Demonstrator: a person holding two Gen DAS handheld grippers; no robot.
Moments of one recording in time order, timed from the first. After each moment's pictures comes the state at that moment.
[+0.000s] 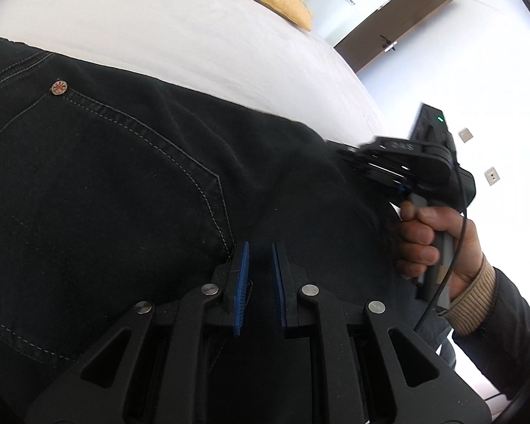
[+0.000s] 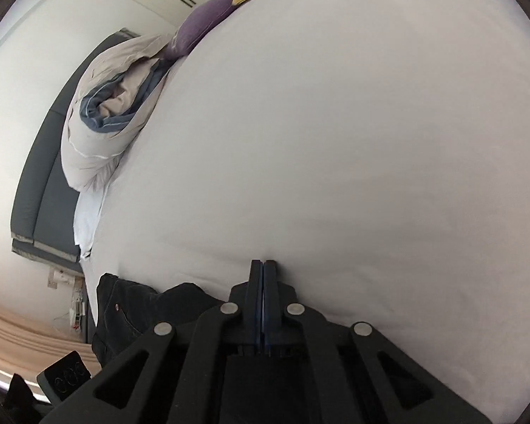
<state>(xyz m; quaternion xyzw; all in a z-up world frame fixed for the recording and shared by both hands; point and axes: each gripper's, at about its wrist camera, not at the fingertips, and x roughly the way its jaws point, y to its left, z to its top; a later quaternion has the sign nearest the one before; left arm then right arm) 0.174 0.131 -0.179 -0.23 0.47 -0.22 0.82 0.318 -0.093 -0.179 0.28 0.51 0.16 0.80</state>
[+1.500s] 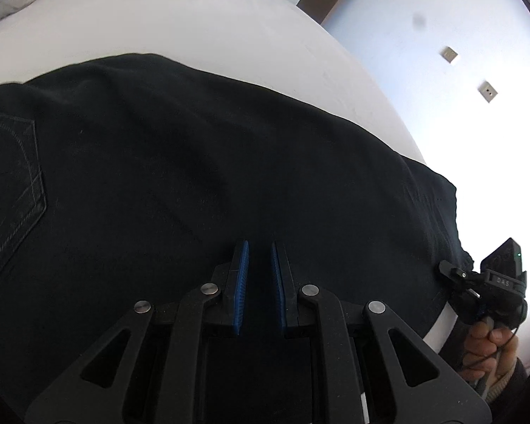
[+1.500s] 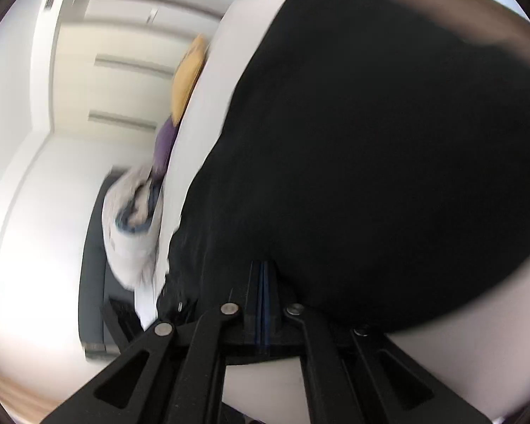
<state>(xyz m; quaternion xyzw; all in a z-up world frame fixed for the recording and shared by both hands) 0.150 -0.049 -0.163 -0.12 0.50 -0.26 0.82 -0.024 -0.337 -0.205 0.54 0.36 0.04 0.76</state>
